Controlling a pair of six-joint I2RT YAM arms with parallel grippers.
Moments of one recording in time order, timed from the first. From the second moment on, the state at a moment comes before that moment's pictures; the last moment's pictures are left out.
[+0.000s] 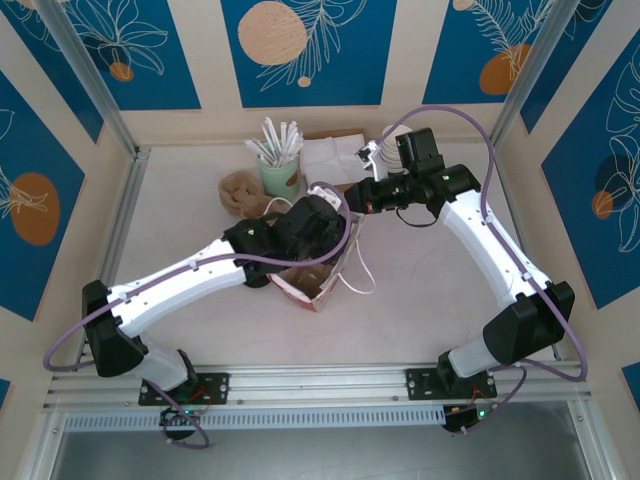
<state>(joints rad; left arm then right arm) -1.05 1.49 1.48 -0.74 -0.36 -0.33 0.38 1.48 1.51 -0.86 -0.77 0.23</state>
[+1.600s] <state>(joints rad) -1.13 1.59 1.43 -0.67 -0.56 -0.41 0.34 1.39 1.41 -0.83 -0.84 0.08</state>
